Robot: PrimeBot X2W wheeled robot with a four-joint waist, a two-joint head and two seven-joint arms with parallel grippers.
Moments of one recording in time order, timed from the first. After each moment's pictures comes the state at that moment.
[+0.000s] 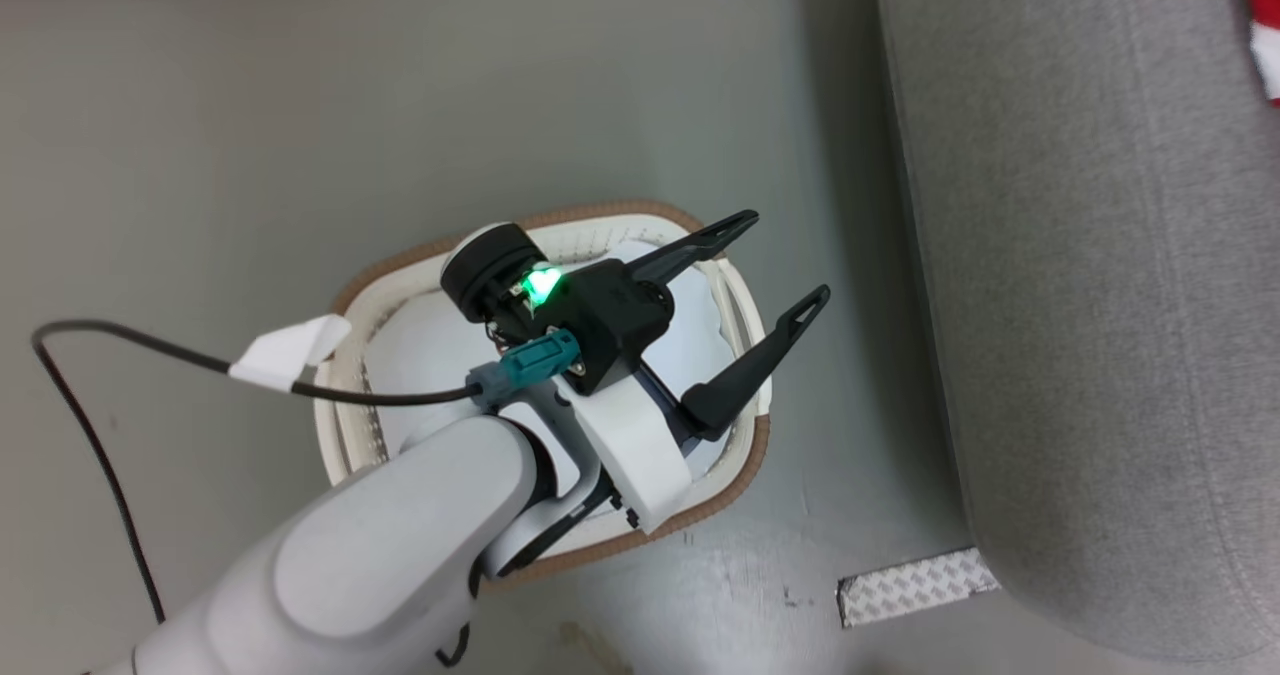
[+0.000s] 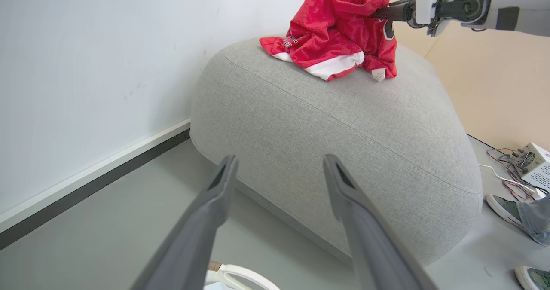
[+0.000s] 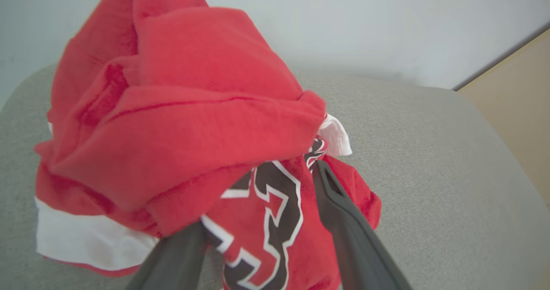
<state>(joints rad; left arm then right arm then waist) -0.88 0.37 -0.94 0.03 -0.53 -0.01 -0.02 -1.04 -0.66 0.11 0.87 0.48 0.13 0.12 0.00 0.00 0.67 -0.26</state>
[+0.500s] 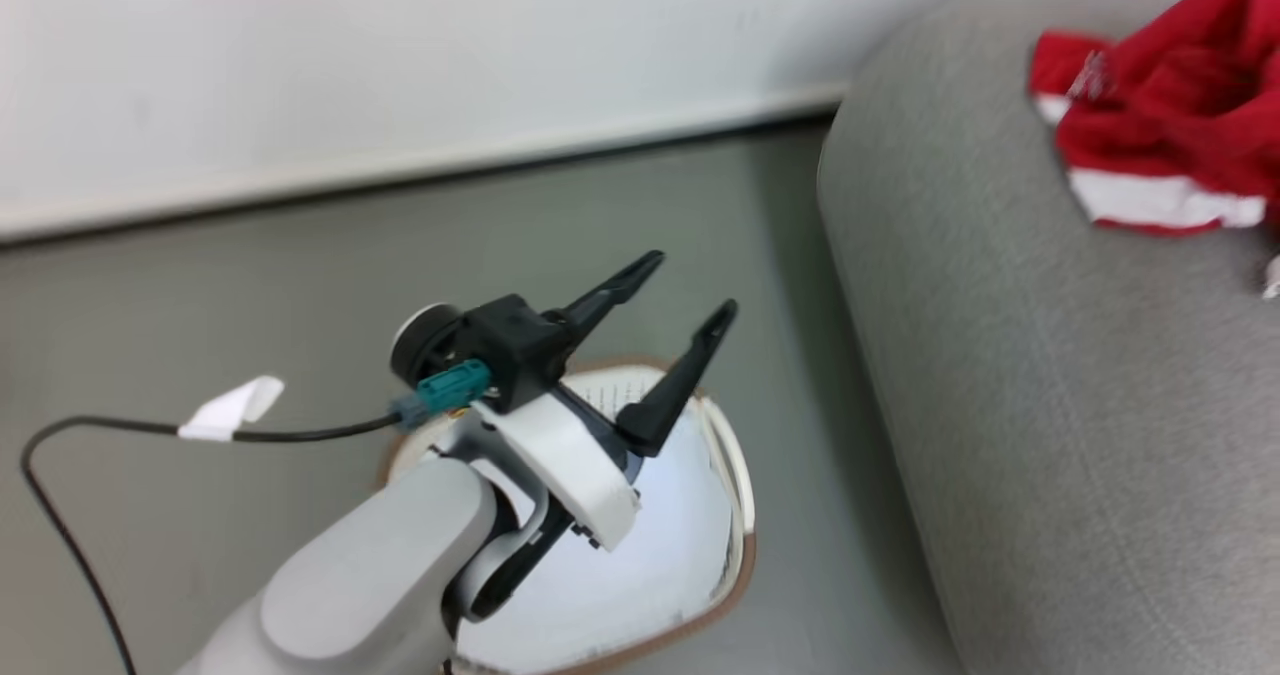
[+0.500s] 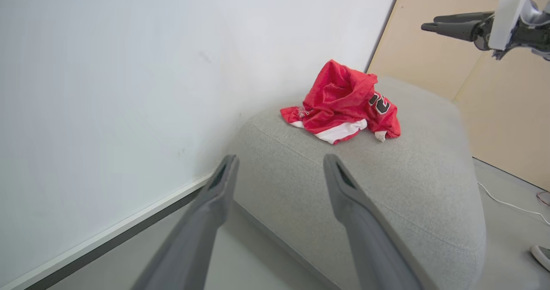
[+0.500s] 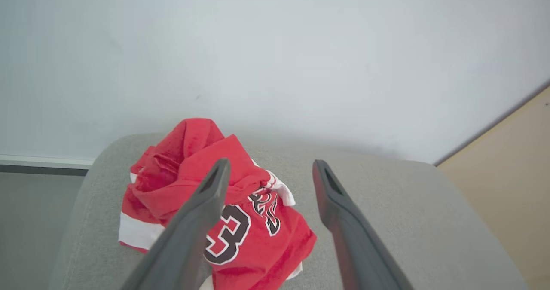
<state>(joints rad) -0.75 0.36 -0.89 0.13 -0.63 0.03 -0.14 -0.91 -0.76 0.32 0.65 0.57 0.13 0.14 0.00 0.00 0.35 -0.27</state>
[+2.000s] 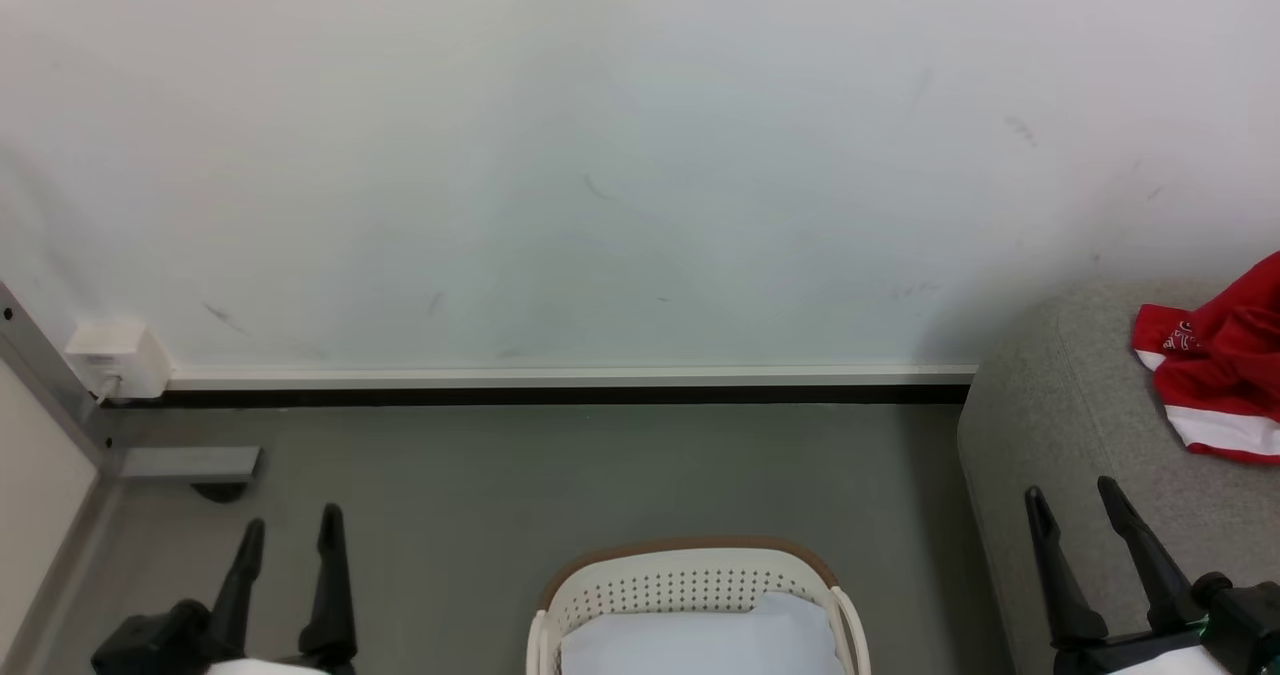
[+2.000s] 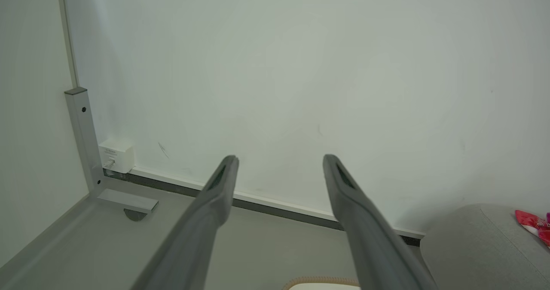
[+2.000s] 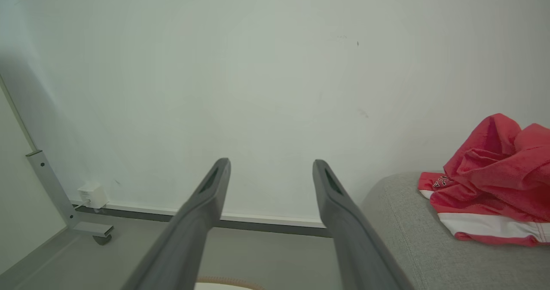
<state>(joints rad) -0.01 0.30 -0.19 0.07 -0.55 0.18 -0.26 -0.08 -0.22 0.16 0.22 0.44 0.13 -0.26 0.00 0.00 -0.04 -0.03</state>
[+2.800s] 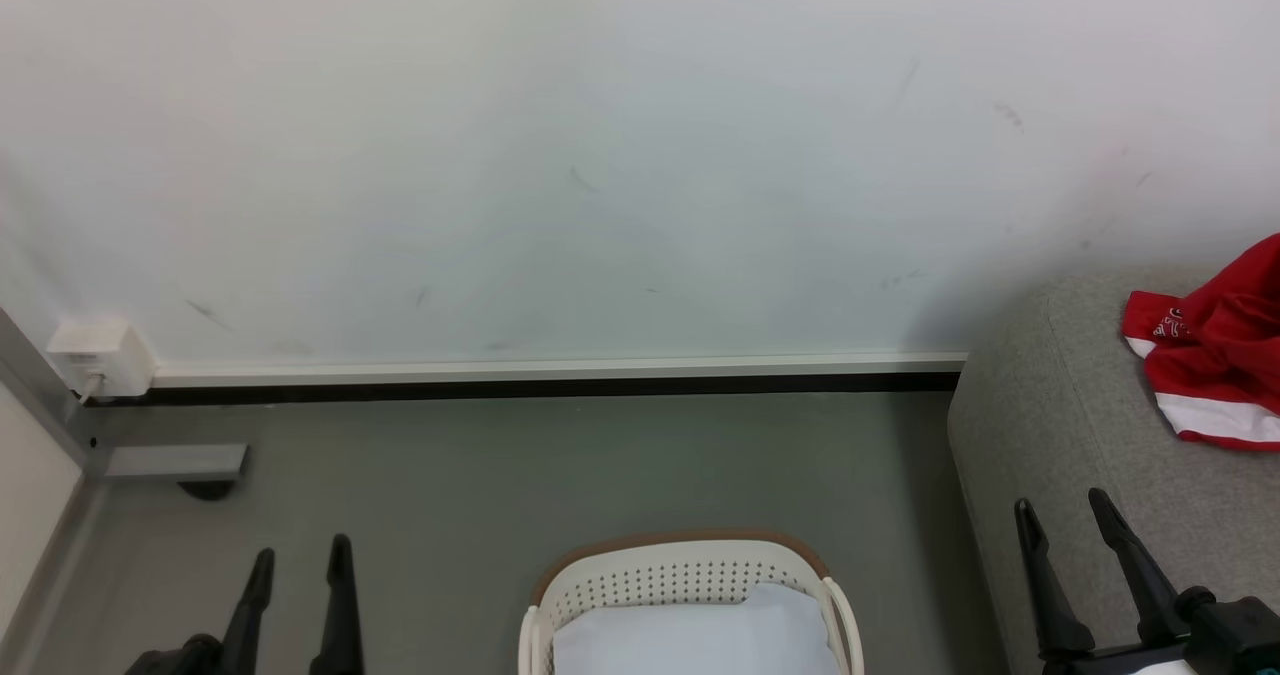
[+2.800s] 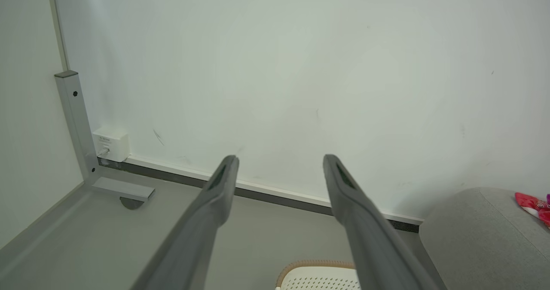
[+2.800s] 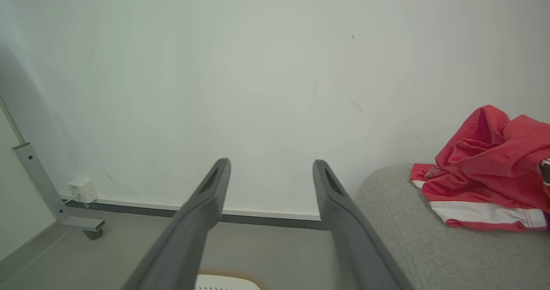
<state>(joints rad) 0.03 0.08 0.04 0.17 -0.30 -0.04 -0.26 -0.04 -0.16 0.12 0.20 0.33 0.13 -0.26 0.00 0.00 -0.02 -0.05</state>
